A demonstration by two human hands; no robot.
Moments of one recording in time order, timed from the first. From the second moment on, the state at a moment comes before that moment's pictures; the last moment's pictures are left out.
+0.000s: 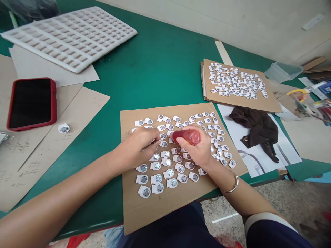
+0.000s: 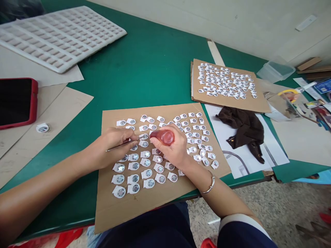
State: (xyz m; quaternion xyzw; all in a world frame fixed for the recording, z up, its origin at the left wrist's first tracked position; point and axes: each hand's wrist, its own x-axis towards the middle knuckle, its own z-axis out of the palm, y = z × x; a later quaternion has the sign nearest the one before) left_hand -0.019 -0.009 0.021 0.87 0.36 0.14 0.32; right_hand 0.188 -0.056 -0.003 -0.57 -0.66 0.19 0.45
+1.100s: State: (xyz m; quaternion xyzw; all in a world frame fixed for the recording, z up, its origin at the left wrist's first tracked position) left_hand -0.019 -0.008 0.025 0.86 0.36 0.13 0.34; right_hand 0.185 -0.059 0.001 -0.57 -0.67 0.18 0.45
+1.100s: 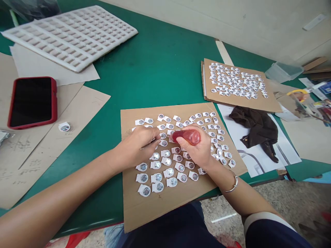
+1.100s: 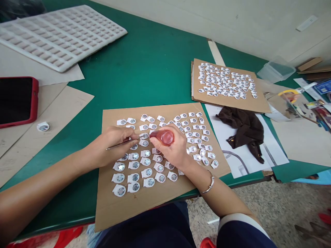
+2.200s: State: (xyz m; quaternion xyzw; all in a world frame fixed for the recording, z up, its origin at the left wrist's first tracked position) left_hand -0.022 -0.006 0.021 0.85 0.37 0.13 0.34; right_hand 0.182 -0.060 0.001 -0.57 -0.66 0.20 0.44
